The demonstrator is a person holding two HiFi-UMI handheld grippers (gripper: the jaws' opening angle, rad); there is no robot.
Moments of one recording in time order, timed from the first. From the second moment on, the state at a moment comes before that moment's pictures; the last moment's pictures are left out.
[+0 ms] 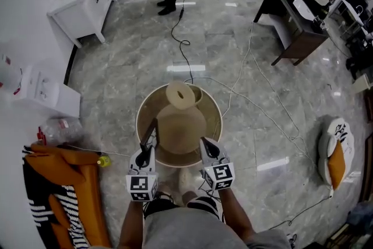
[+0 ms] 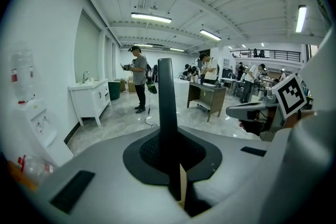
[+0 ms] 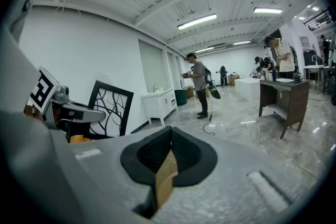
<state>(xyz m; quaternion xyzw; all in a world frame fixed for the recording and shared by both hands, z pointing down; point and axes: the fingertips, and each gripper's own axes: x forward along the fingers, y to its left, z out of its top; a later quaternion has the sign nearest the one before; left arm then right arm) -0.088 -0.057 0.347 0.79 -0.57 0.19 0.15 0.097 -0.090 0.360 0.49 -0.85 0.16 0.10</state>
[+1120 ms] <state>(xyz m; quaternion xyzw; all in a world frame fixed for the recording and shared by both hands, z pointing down) -0.106 -0.108 0.552 0.80 -0.49 0.24 0.25 0.065 -0.116 0.568 0.51 -0.81 0.24 0.17</state>
